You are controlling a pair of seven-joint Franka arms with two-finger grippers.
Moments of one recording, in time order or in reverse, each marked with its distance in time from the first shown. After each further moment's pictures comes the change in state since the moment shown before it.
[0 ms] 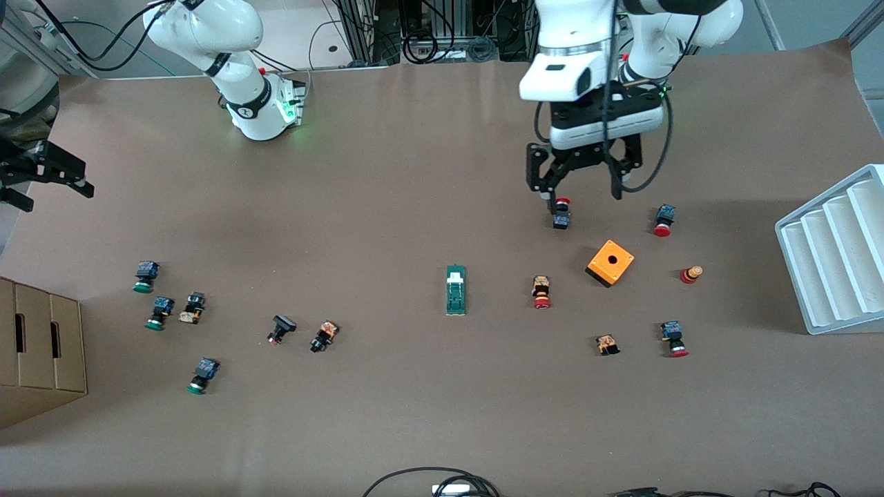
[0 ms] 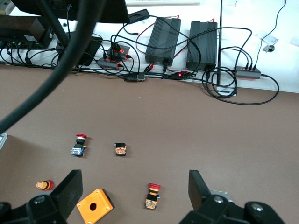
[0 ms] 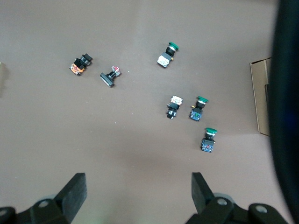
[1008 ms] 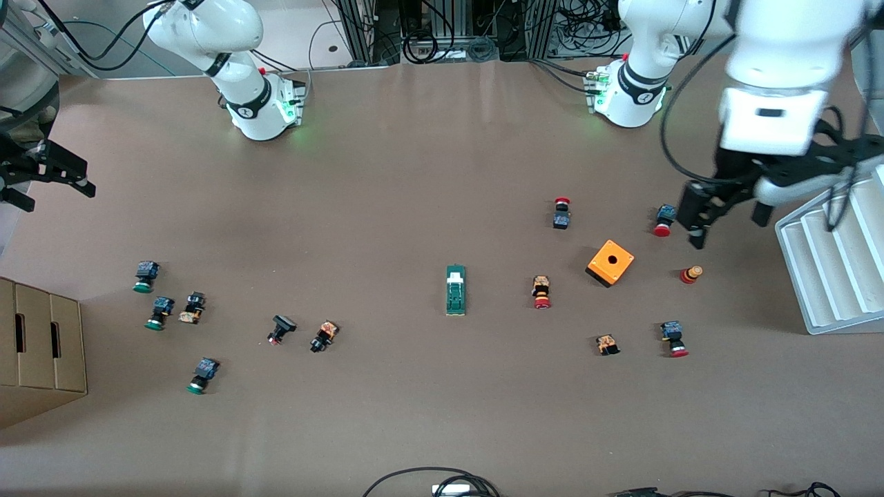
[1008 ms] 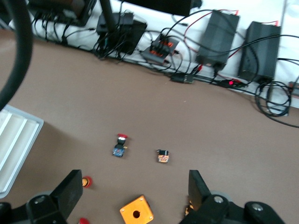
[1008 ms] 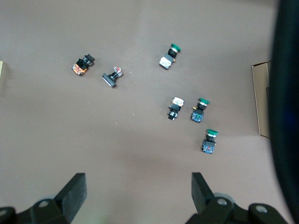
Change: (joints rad) left arm 0.379 -0.017 0.004 0.053 -0.241 -0.052 0.284; right arm 0.011 -0.001 0.003 0.003 0.000 0.000 0.000
